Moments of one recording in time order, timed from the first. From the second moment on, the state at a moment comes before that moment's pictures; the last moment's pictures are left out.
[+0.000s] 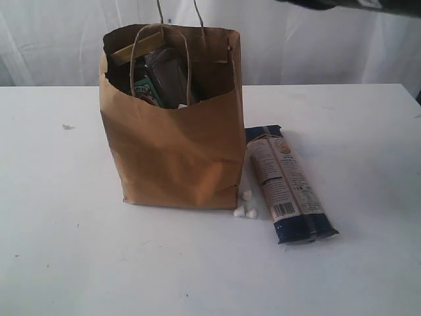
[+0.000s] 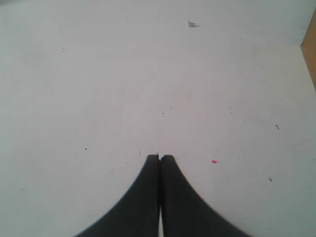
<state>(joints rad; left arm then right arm) 0.02 0.00 0.02 0.10 0.43 -0.07 0.88 1.22 -1.19 -1.08 0.57 1.18</state>
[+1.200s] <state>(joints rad) 0.02 0.00 0.02 0.10 0.43 -0.07 0.66 1.57 -1.39 0.00 0.54 0.01</state>
